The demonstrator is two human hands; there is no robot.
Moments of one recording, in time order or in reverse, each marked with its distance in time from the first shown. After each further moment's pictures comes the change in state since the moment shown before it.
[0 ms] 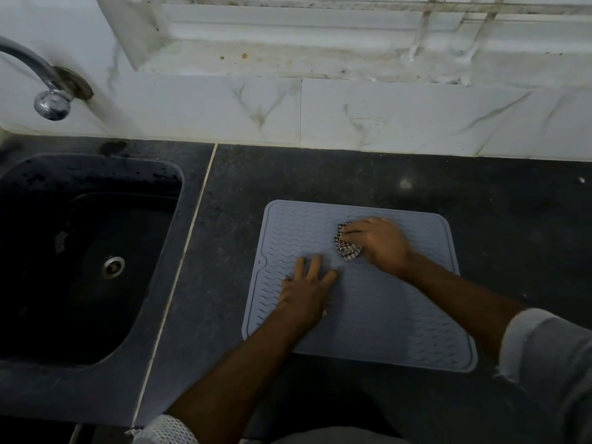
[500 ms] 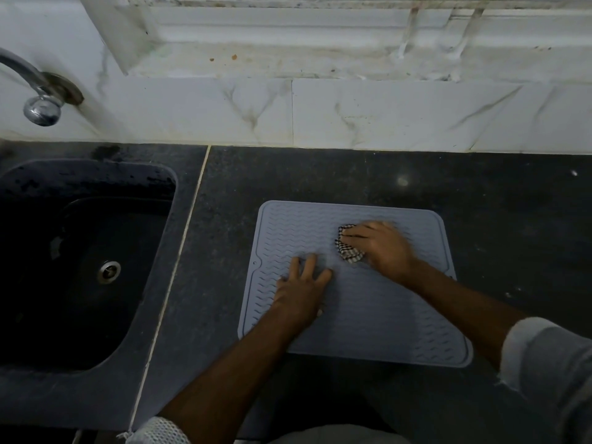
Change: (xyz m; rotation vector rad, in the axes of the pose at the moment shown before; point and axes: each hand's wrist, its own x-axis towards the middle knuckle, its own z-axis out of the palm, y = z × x) left_hand 0.004 -0.002 0.002 0.019 -0.008 0.010; right_hand -0.019 0.006 0.008 0.005 0.067 0.005
